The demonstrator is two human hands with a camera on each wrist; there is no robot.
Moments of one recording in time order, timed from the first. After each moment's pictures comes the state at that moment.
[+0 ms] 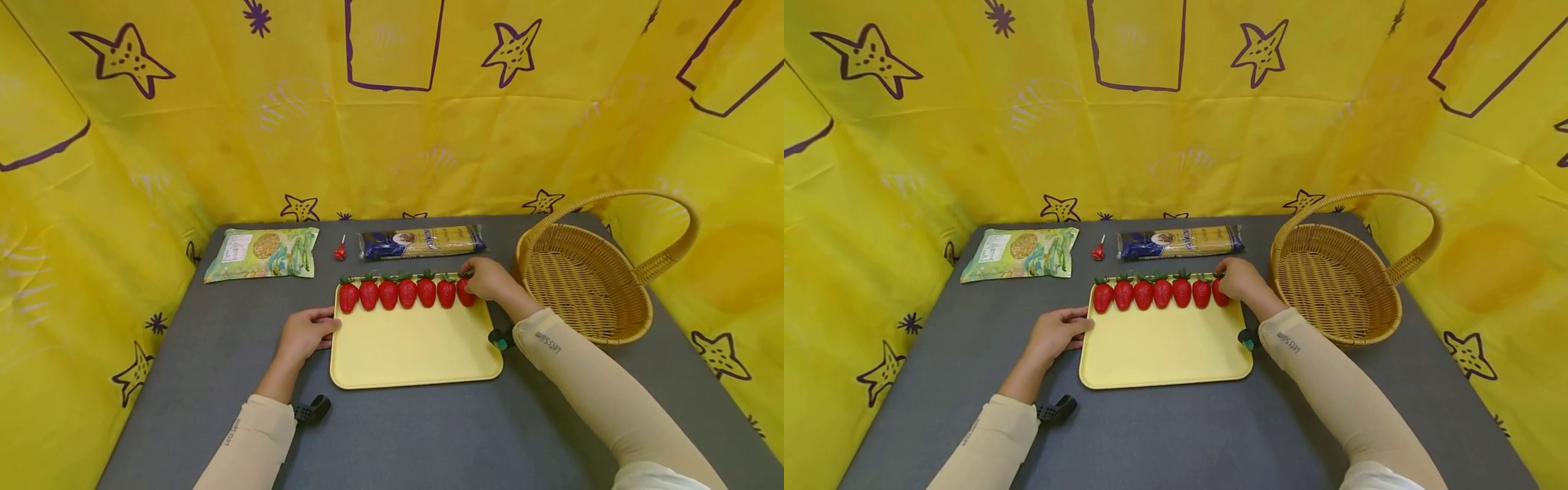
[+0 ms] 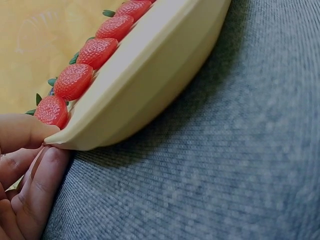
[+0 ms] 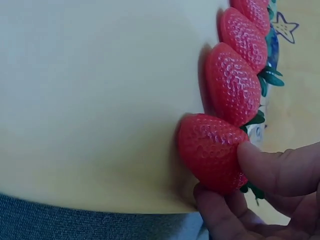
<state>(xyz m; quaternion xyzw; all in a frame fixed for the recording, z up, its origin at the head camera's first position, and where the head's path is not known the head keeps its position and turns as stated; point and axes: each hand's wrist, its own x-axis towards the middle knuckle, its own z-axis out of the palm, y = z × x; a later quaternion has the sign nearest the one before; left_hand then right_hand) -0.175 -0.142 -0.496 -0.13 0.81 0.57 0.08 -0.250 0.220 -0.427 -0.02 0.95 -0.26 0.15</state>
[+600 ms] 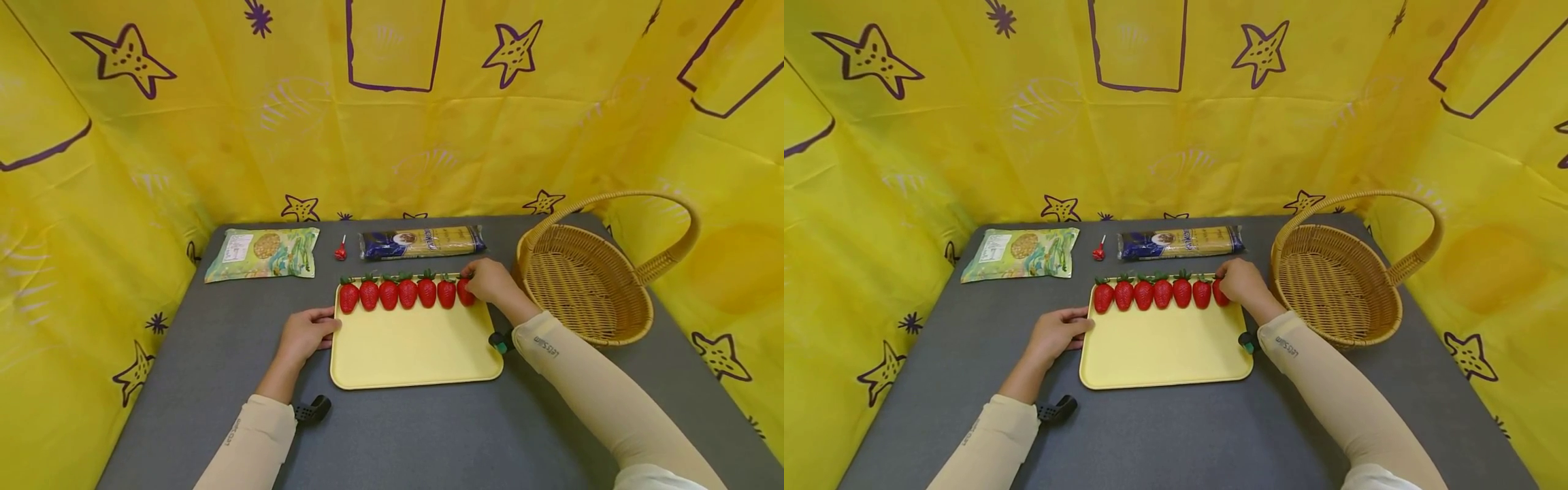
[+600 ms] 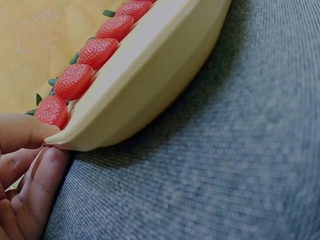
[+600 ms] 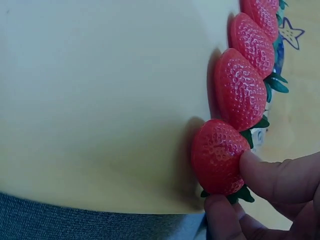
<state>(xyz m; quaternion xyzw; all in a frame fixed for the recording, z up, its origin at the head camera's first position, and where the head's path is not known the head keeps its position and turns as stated) -0.175 -0.140 -0.496 -0.14 0.81 0.57 0.07 -0.244 0.219 -0.426 -0.01 0.97 -0.22 0.11</state>
